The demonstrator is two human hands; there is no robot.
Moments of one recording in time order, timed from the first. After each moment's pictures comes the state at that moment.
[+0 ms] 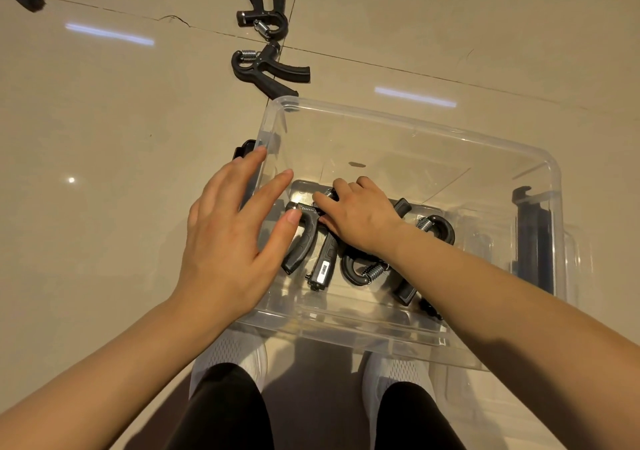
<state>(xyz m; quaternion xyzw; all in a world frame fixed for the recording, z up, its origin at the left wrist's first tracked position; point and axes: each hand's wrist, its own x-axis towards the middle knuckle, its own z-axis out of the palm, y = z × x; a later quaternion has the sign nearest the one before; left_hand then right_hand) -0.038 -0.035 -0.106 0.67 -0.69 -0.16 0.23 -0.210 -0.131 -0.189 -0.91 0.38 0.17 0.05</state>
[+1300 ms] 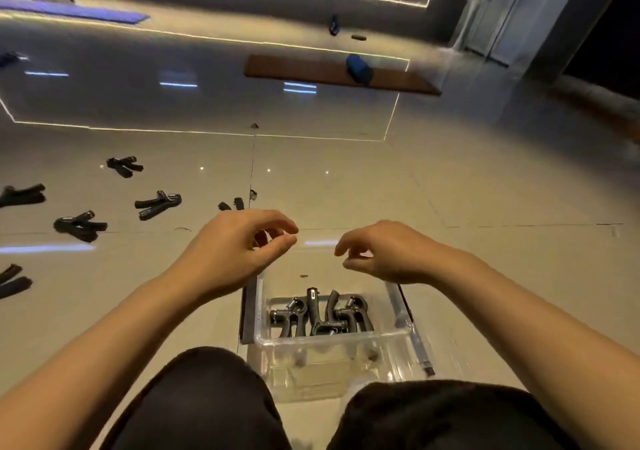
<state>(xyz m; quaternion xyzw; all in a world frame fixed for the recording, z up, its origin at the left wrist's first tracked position) 0.001 0.027 0.185 0.45 -0.83 -0.20 0.24 -0.225 0.035 0.199 -0.81 0.57 0.06 0.14</state>
